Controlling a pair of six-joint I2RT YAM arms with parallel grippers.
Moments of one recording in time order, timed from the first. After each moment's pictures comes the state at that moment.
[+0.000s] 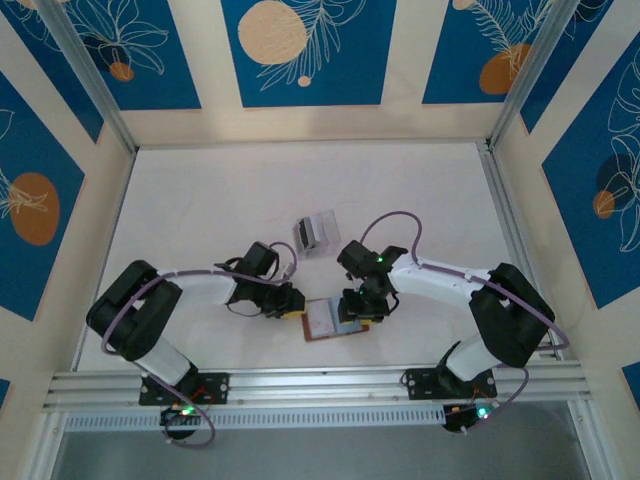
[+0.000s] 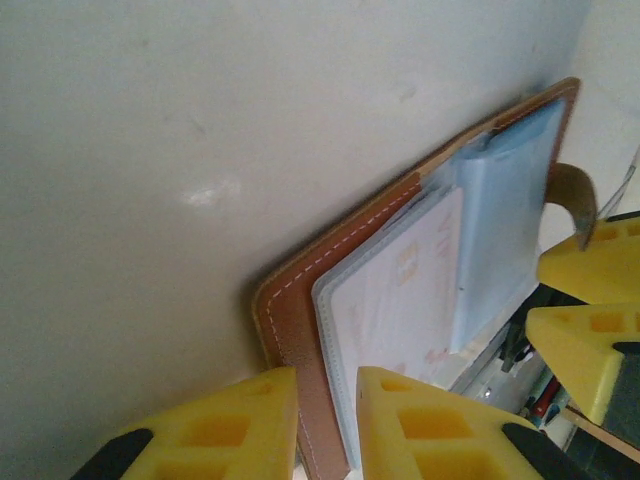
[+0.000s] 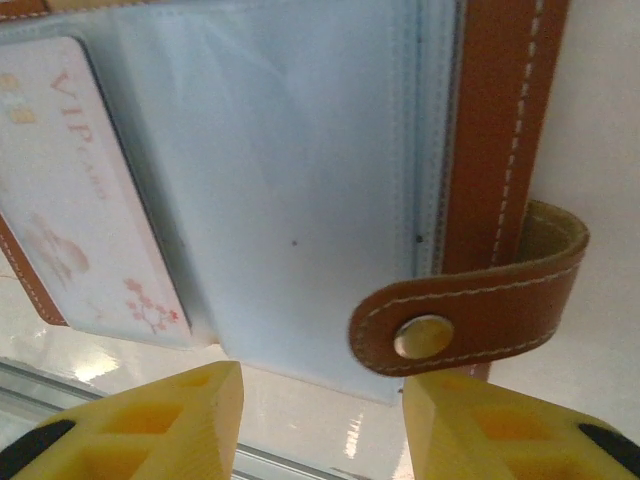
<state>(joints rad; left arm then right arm) -0.65 1.58 0.62 -0.13 0.68 -0.78 0.80 1.50 0.85 -0.83 -0.28 0.73</state>
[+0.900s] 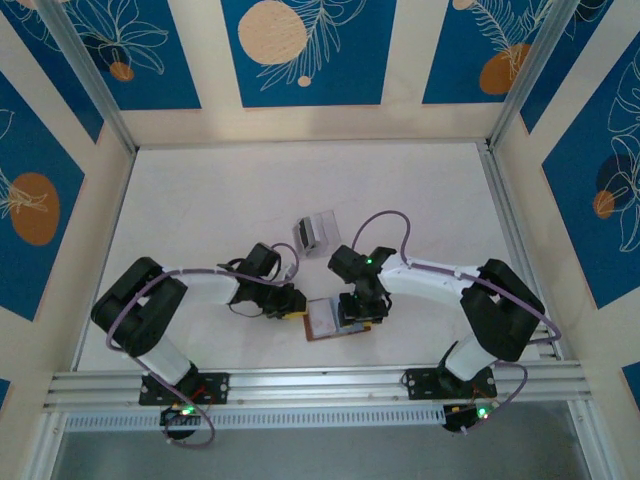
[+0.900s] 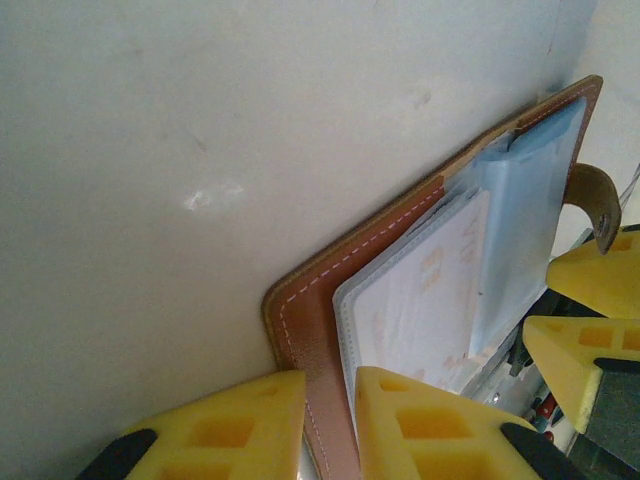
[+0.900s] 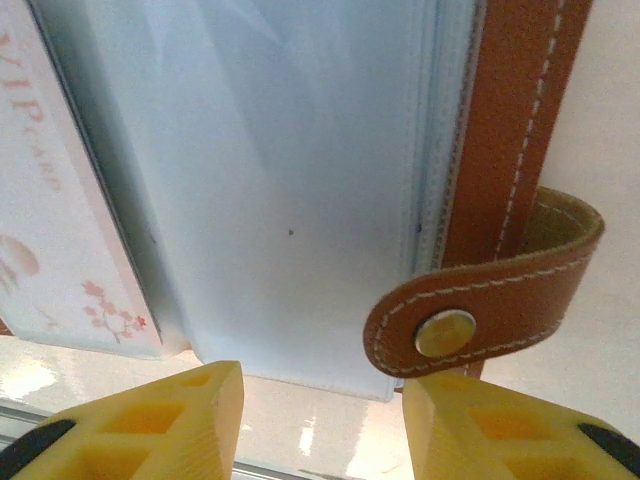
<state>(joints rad) -0.65 1.61 0.62 -0.09 0.68 -0.78 0.86 1.56 0.91 -0.90 -0.18 0.73</state>
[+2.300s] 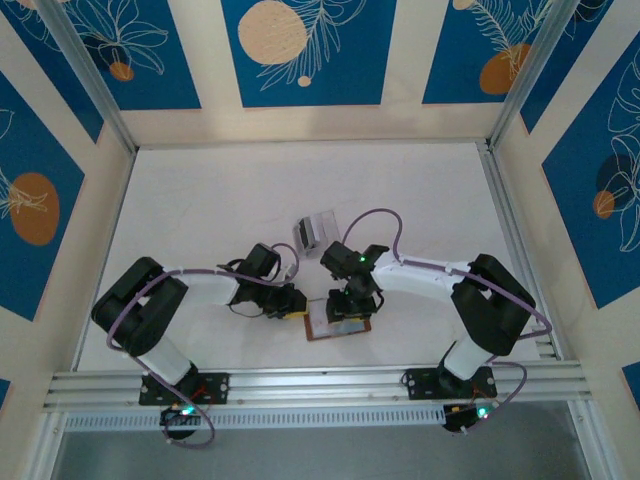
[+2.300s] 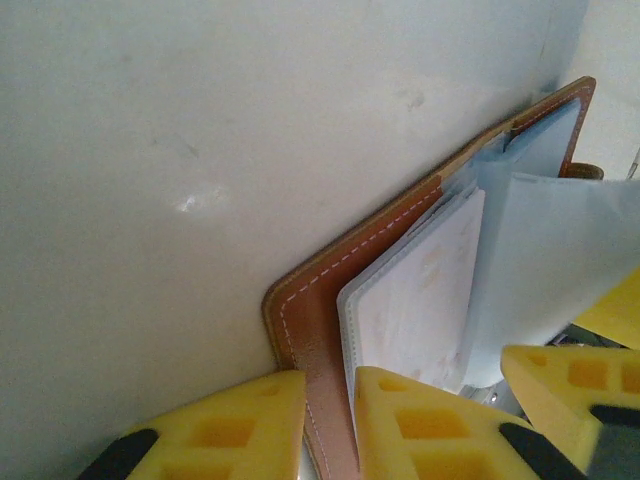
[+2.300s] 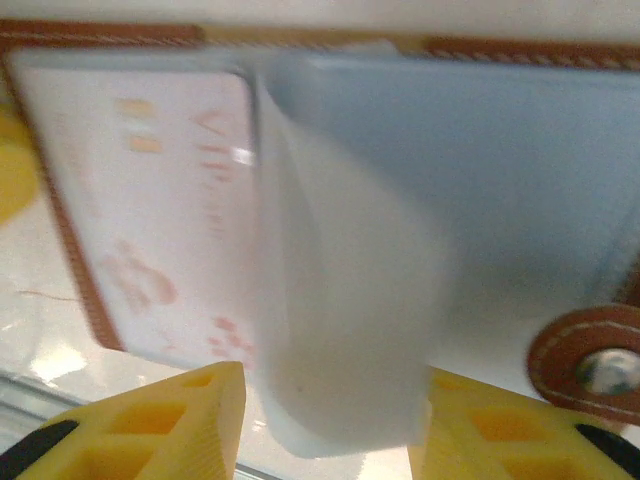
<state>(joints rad) -0.65 1.61 0.61 -0.07 0.69 -0.78 0.87 1.60 0.95 -0.80 -0.26 0.71</state>
